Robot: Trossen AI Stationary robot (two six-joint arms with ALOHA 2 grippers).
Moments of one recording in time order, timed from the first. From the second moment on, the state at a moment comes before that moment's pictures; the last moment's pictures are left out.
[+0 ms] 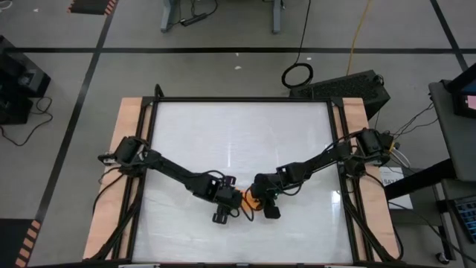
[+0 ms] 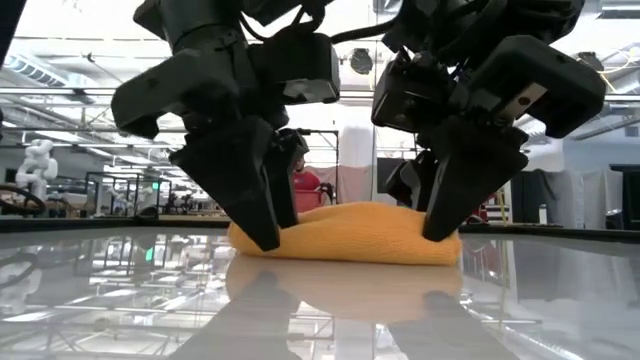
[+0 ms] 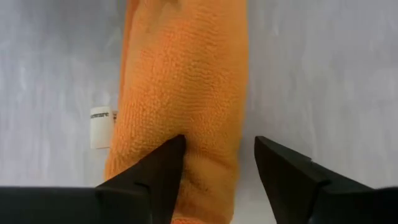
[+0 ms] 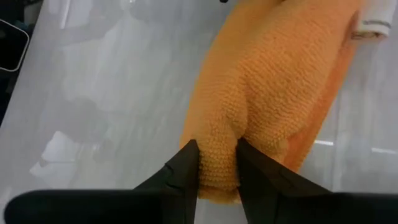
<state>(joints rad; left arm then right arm) -0.34 1.97 1.24 -0.42 -0.04 -0.11 0.25 1.83 0.91 -0.06 -0.27 0.24</state>
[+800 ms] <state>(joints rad) -0.21 1.98 1.24 -0.37 0.08 -0.19 0.28 1.49 0.91 -0.40 -0.04 0.27</state>
